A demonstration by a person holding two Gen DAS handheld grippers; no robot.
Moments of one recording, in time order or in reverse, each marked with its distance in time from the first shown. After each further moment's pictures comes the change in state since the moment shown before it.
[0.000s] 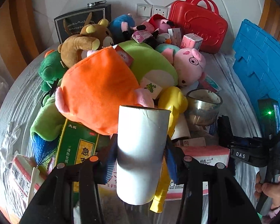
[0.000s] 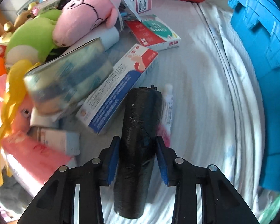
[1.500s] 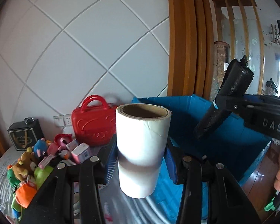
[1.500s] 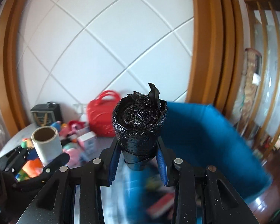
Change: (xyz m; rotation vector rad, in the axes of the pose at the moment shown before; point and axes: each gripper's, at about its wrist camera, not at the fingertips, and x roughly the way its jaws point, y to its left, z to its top) left arm -0.229 -0.358 0.079 0.284 -0.575 -0.291; right arm -0.409 -0.207 -0.034 0.008 -0.834 -0.181
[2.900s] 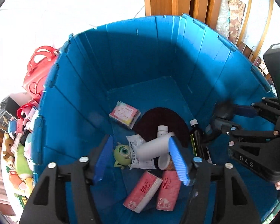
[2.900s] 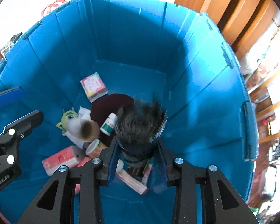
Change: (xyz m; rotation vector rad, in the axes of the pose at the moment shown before) left arm 0.248 -0.171 0.009 0.071 0.662 0.071; right arm 0.217 -0.245 -0.063 -0.131 0.724 0.069
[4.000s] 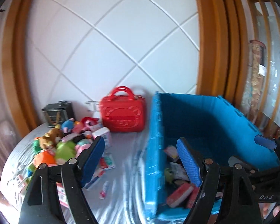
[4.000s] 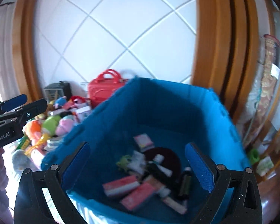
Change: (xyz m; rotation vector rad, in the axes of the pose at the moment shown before) left arm -0.196 0.102 -0.181 -0.316 -0.570 0.264; right arm -0.158 0.118 -0.116 -0.039 -0.619 0.156
